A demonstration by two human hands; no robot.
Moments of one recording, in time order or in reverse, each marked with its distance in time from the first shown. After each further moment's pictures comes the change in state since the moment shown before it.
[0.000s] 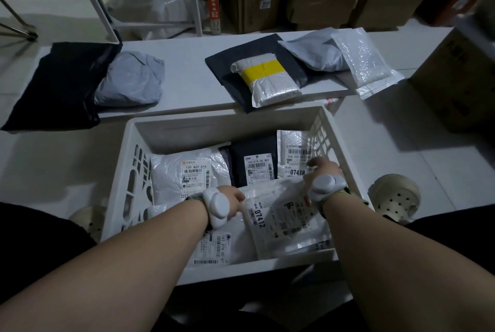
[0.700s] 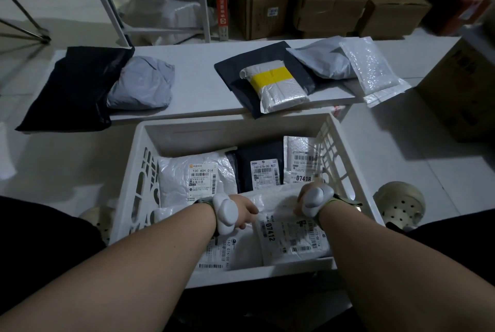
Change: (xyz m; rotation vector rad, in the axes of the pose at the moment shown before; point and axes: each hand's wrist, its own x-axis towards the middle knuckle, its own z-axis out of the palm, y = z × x) left_hand -0.009 0.002 0.007 -0.044 -0.081 0.025; right_hand -0.014 -0.008 0.028 -0.476 -0.285 -0.123
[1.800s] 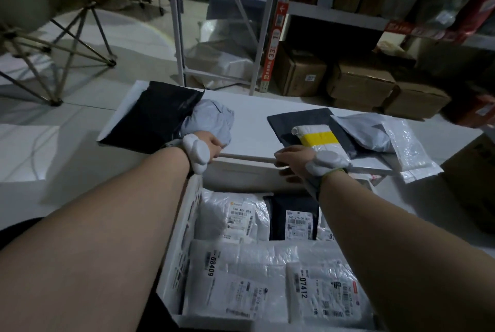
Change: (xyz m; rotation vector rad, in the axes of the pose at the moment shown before) left_hand -0.082 -0.050 -0.224 -0.093 0.665 0.094; right_hand -0.048 -0.172 -0.127 0.905 0.139 -0.368
